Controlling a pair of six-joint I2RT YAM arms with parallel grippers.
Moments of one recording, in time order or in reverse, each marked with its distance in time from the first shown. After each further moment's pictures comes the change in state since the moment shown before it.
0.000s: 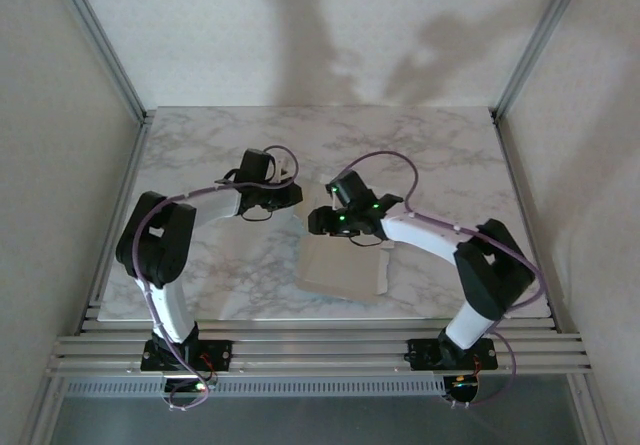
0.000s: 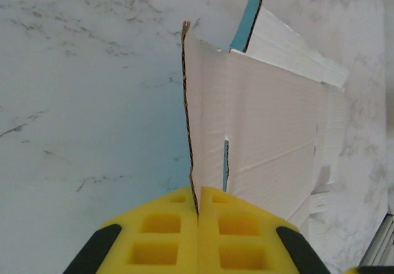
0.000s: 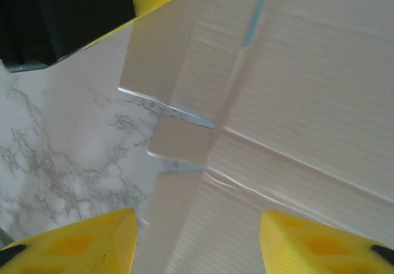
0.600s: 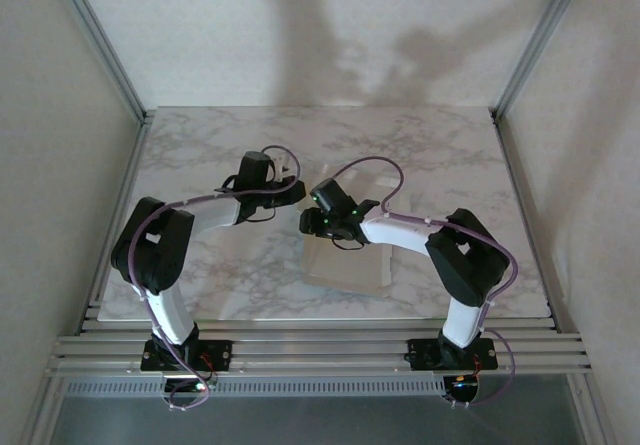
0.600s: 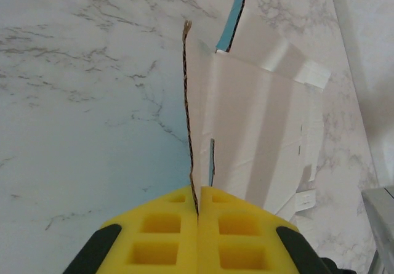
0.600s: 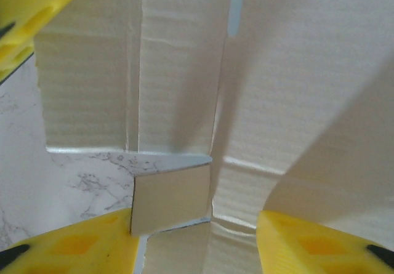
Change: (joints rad) left arm -0.034 -0.041 -0.083 0.207 -0.027 0.015; right arm 0.059 0.122 0.033 0.082 0.196 0.156
